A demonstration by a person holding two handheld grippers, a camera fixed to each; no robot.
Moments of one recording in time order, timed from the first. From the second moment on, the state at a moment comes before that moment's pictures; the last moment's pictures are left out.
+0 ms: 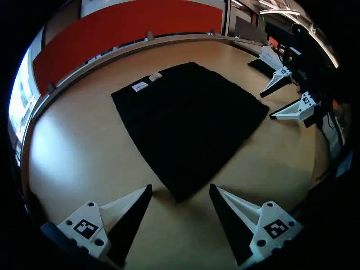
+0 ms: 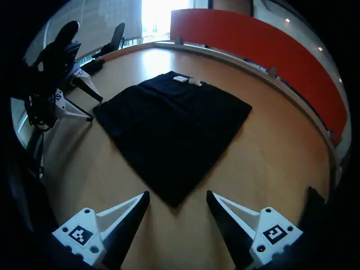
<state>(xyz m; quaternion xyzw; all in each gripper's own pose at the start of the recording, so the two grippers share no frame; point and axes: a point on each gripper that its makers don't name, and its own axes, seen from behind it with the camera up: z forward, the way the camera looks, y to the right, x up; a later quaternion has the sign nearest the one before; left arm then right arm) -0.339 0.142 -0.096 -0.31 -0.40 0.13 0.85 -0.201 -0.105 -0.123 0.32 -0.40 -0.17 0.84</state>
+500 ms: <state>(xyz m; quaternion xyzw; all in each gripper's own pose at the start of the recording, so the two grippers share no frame) -0.339 0.139 -0.092 -0.29 -0.41 0.12 0.85 -0.204 -0.105 -0.125 0.33 -0.41 -0.16 0.84</state>
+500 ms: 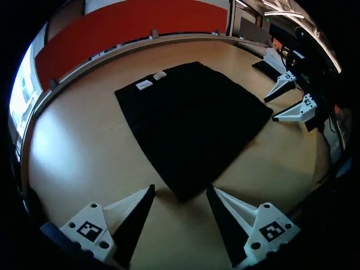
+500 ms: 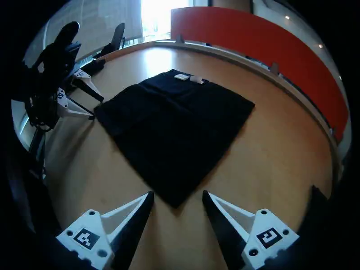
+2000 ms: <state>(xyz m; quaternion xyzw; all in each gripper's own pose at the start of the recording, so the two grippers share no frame) -0.338 0.139 -0.091 -0.27 -0.43 0.11 0.85 -0.197 -0.120 -0.129 0.33 -0.41 -0.14 0.84</state>
